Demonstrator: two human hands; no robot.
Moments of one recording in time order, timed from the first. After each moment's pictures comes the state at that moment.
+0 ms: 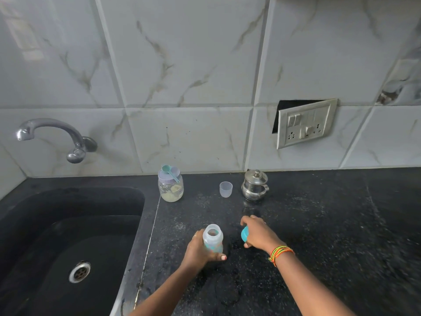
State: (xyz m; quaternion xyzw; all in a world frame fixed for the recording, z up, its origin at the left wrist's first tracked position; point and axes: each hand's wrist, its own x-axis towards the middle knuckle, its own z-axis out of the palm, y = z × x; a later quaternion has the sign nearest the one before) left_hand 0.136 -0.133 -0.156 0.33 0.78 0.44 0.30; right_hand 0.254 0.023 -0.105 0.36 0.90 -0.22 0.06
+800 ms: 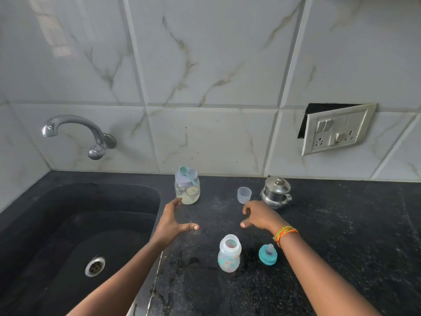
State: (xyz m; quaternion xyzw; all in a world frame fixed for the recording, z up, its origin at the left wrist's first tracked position) left_hand 0.022 -0.171 -0.118 0.29 0.79 0.50 0.21; right_hand 0.180 0.042 -0.063 0.32 0.91 -0.24 0.09
